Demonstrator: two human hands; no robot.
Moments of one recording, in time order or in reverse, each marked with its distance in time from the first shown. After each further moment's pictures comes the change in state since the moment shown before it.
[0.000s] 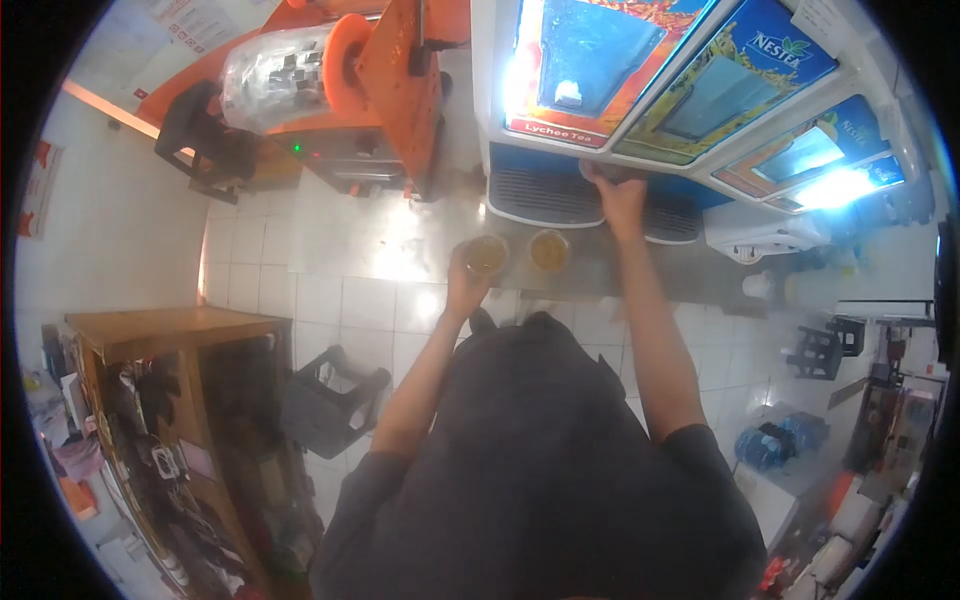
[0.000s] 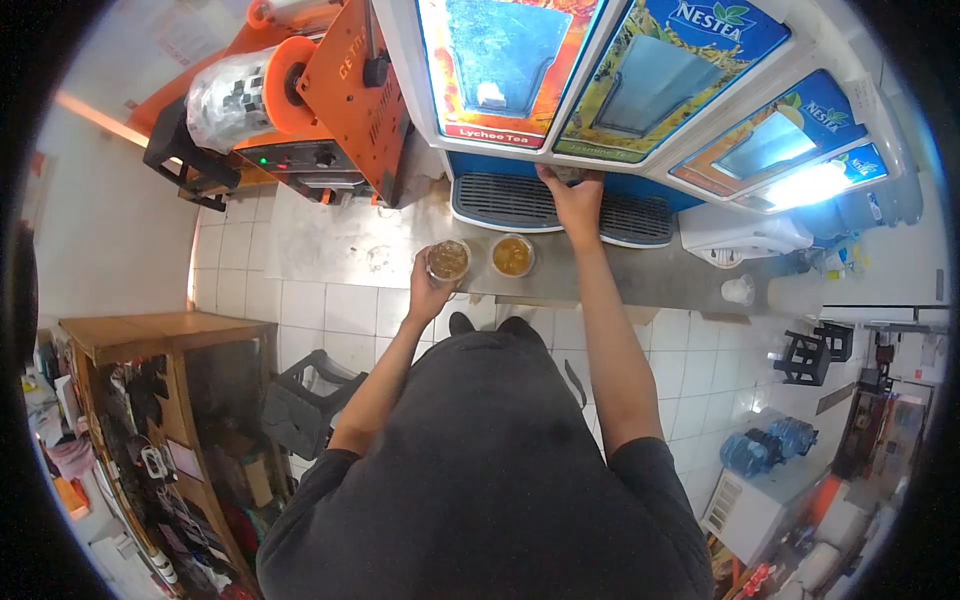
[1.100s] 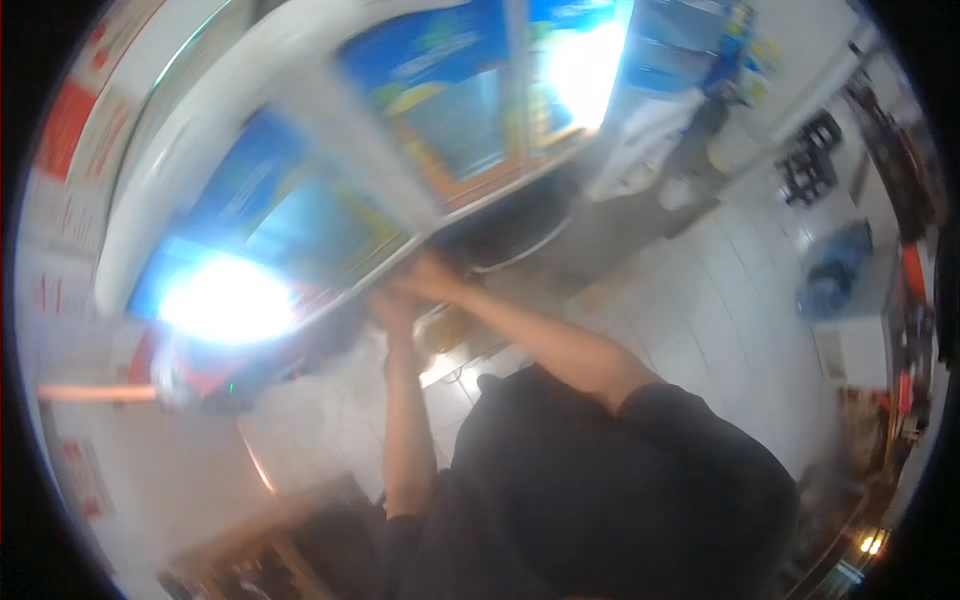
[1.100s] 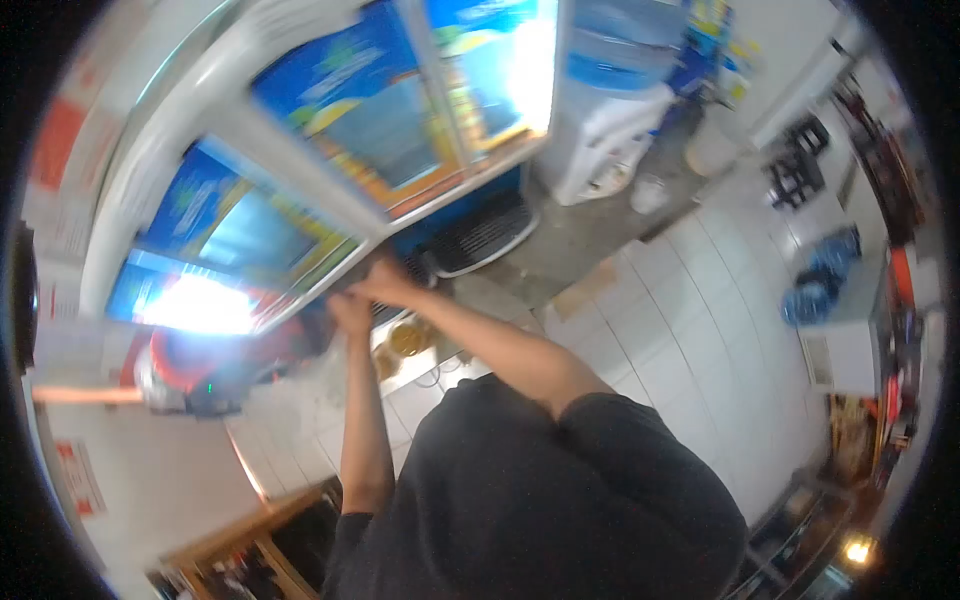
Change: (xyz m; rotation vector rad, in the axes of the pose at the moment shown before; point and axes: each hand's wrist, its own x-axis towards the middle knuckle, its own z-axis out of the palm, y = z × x) left_hand 0.164 0.143 0.107 0.393 -0.118 0.055; right_hand 0.003 -0.022 -0.023 -0.031 -0.236 0.170
